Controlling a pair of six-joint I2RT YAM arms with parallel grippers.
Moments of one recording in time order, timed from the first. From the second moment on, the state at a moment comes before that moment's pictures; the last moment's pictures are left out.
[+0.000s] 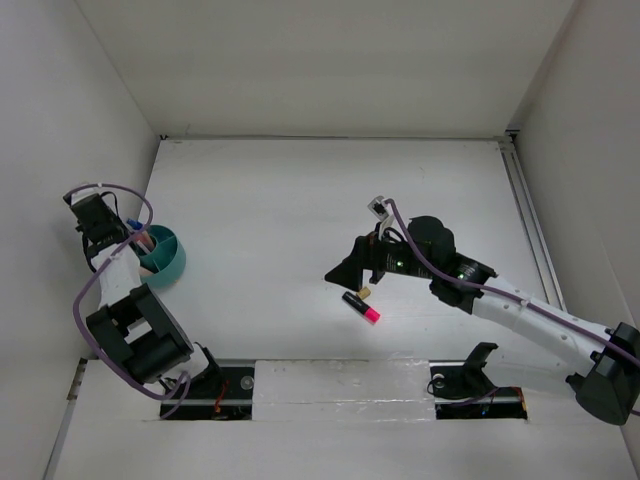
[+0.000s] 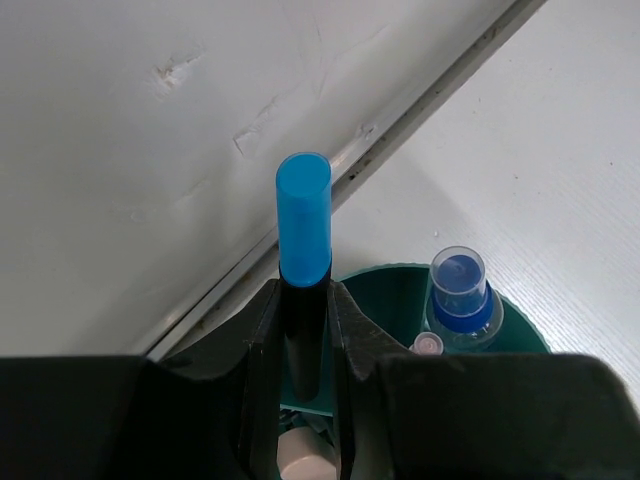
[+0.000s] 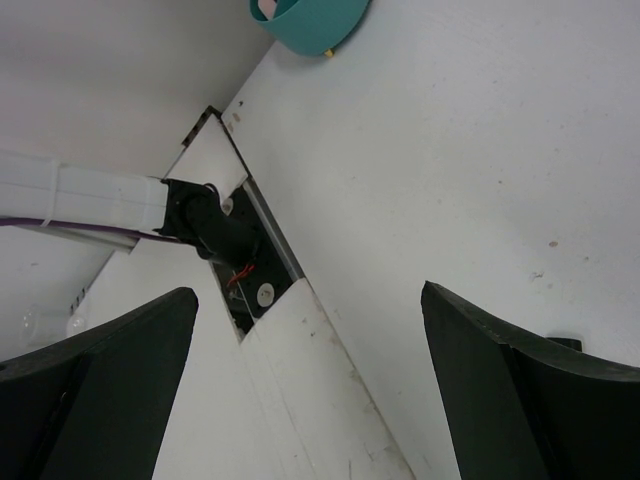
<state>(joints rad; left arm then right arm) 0.60 1.36 0.91 -0.15 -0.12 -0.10 0.81 1.07 0.80 0.01 -0.40 0.59</state>
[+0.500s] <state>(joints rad) 0.48 1.37 0.85 -0.09 -0.24 -0.09 0.81 1.07 0.80 0.01 -0.40 0.59</state>
